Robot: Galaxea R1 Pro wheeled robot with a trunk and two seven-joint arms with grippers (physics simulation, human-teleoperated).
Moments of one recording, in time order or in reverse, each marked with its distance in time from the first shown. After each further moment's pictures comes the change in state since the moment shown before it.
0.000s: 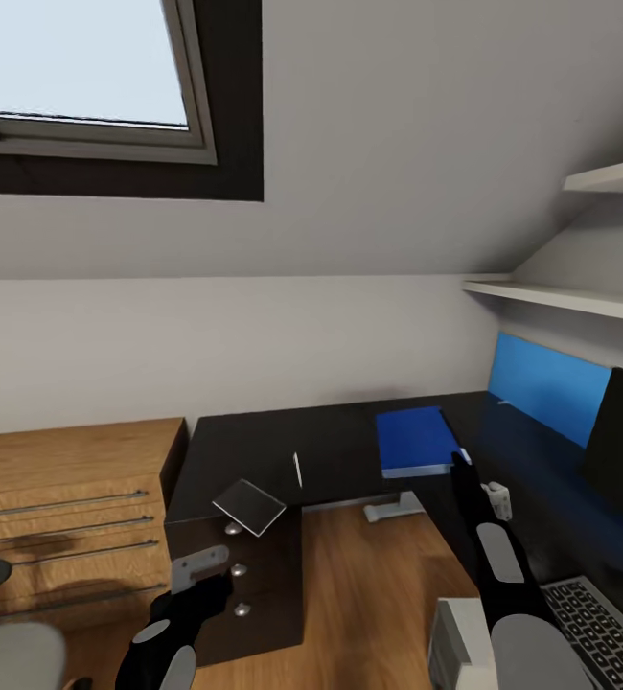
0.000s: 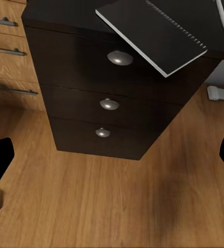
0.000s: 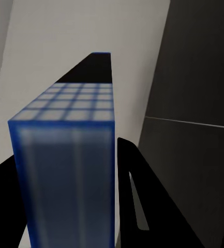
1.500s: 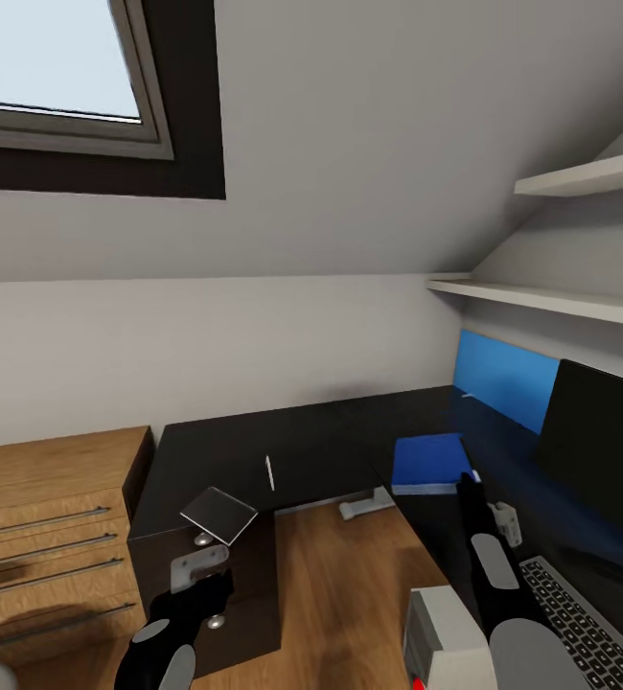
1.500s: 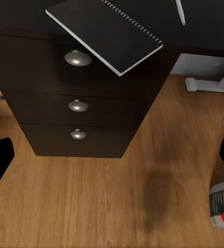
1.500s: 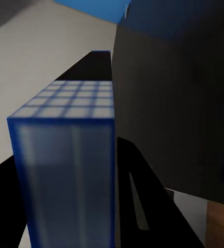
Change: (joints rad) left arm 0.000 0.000 0.000 -0.008 0.001 0.008 -0.002; right arm 0.000 -0.010 0.003 0.095 0.009 -0.170 -0.092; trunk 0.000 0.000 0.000
